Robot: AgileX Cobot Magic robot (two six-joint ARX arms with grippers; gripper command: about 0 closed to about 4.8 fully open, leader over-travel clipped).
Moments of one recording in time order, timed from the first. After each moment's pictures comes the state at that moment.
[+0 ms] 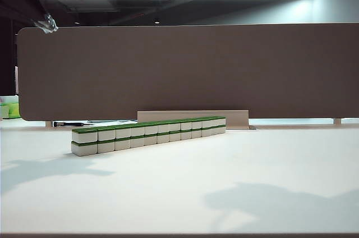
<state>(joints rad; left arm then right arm) -0.10 1.11 0.95 -0.40 0.41 0.03 0.09 0.44 0.50 -0.30 -0.52 0.08</state>
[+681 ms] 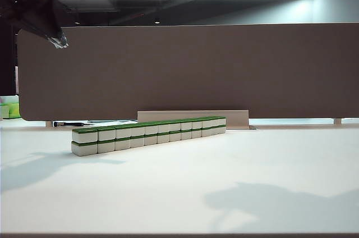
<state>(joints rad) -0.11 1.36 1.19 -0.52 0.33 0.14 0.09 0.44 0.50 -0.30 -0.52 0.08</state>
